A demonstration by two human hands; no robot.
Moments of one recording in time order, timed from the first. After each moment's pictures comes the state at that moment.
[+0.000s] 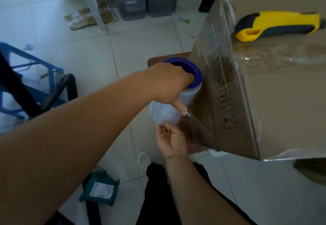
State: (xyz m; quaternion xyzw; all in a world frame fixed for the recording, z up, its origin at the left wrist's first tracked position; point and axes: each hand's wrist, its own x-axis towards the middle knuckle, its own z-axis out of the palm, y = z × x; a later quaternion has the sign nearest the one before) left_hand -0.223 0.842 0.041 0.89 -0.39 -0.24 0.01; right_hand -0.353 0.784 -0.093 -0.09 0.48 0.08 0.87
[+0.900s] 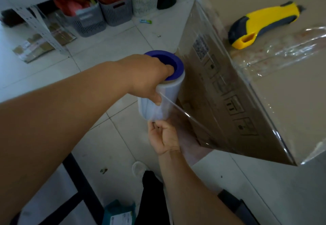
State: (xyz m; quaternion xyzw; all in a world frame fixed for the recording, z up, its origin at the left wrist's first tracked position) left_hand -0.140 0.870 0.034 0.84 -0.50 -0.22 -0.05; right_hand -0.283 0.823 -0.093 -0.10 0.45 -0.01 0.89
